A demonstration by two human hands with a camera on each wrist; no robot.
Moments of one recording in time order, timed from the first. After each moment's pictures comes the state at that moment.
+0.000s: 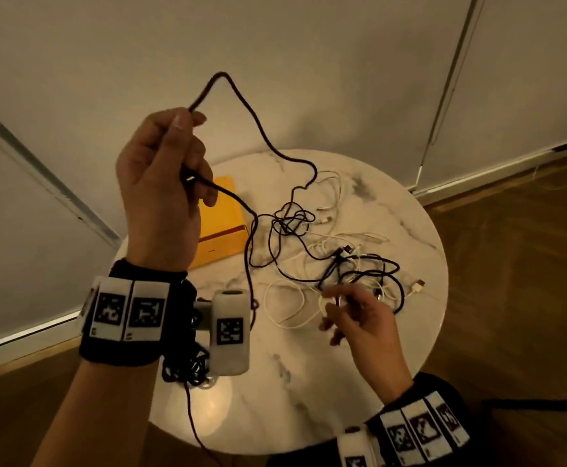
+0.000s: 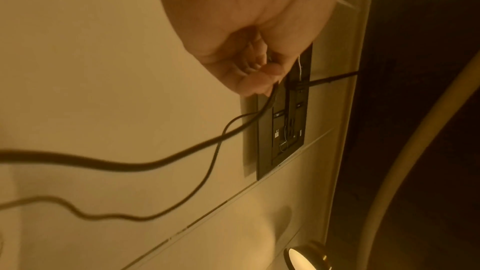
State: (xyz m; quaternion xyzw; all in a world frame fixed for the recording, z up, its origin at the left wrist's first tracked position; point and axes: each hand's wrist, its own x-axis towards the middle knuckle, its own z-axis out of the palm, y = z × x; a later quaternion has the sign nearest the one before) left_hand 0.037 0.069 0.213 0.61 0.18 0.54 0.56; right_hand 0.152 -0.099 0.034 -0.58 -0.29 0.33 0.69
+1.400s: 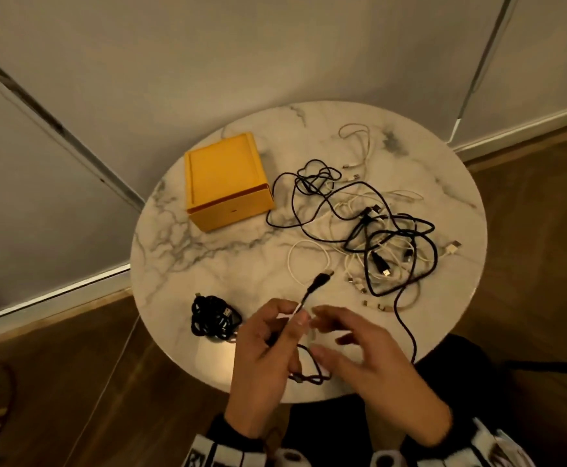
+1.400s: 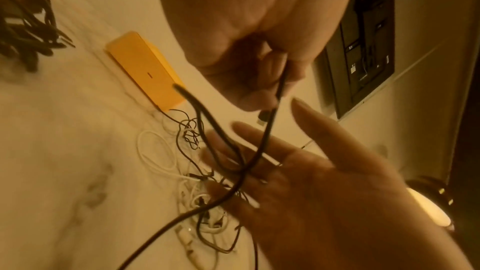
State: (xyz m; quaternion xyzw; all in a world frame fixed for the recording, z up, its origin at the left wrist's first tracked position) left_hand -0.030 -0.057 0.058 0.60 0.42 0.33 0.59; right_hand 0.101 -0.141 0.041 -0.63 -0.46 0.41 0.47
